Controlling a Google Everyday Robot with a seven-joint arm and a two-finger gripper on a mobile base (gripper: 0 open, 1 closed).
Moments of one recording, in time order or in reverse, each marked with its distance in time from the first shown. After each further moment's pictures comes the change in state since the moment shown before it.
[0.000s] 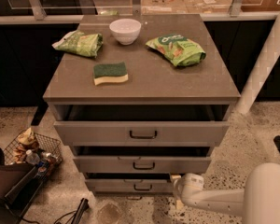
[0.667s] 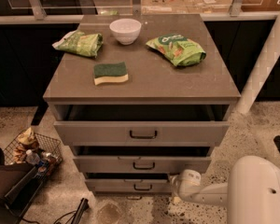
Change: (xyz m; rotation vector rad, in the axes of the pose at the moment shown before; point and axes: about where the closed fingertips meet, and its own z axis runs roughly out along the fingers) arm -0.002 -0.007 0.027 -0.030 -0.011 -0.008
